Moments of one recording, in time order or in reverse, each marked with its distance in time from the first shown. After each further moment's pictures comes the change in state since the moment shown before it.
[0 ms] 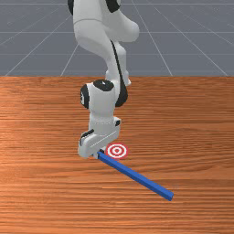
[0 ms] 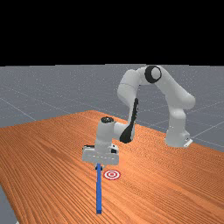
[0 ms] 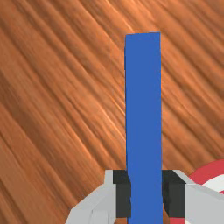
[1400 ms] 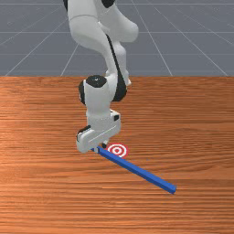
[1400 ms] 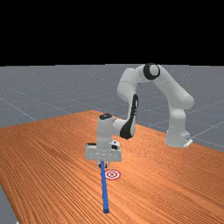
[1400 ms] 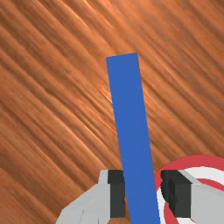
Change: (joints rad) arm -0.126 -0.029 0.118 -0.071 0.102 -0.047 -0.008
